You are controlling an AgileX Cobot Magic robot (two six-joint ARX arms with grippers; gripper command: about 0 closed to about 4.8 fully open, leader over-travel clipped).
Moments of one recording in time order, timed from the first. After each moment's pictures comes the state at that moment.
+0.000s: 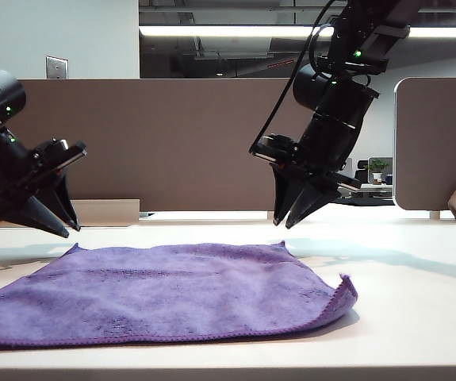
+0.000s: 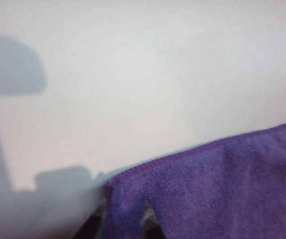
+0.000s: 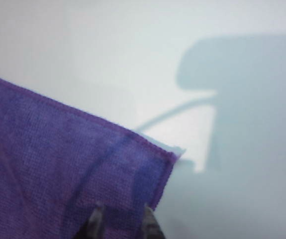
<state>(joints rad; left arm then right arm) -0.02 1.83 1.17 -0.30 0.49 -0.17 0.37 2.10 1.71 -0.71 -0.29 0.04</state>
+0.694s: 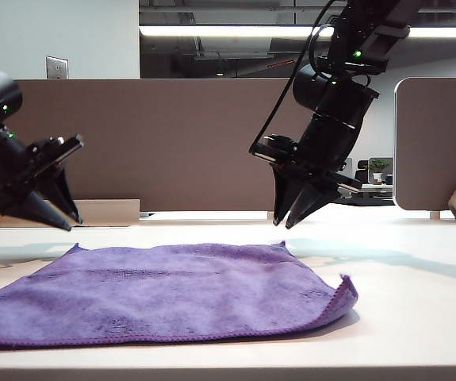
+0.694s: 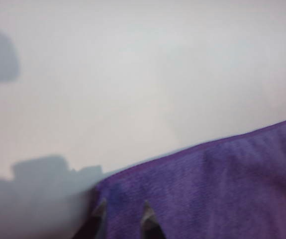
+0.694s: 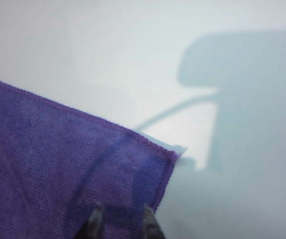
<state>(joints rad) 0.01 1.85 1.23 -0.36 0.57 -0.19 0.37 2.10 1.71 -0.71 -0.30 0.06</state>
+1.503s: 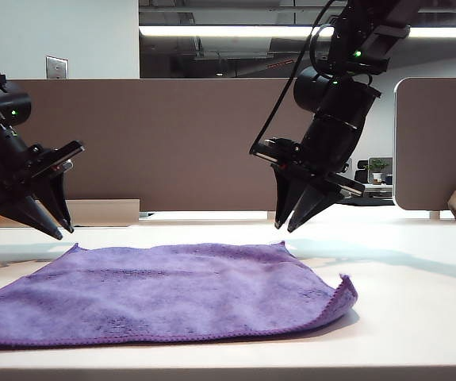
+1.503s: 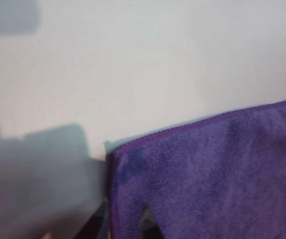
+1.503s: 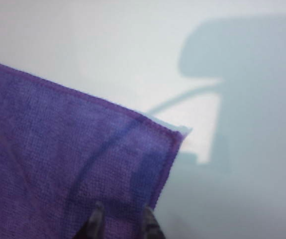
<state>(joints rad) 0.01 1.93 1.39 -0.66 0.53 -0.12 0.37 2.10 1.71 -0.75 -0.31 0.06</state>
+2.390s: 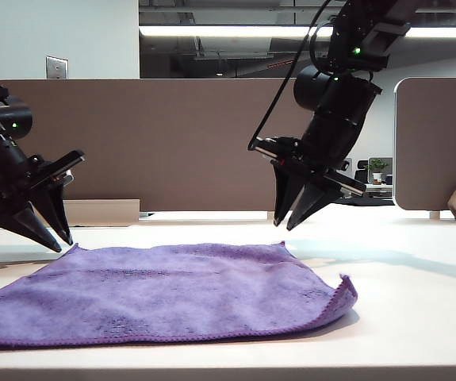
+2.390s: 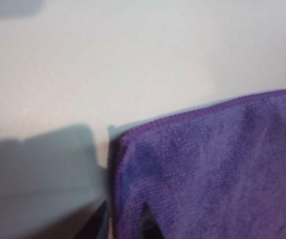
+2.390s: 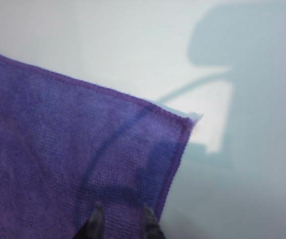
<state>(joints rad) 0.01 1.97 1.39 -0.70 0.56 -0.12 0.37 2.10 1.73 -0.80 -0.34 0.10</state>
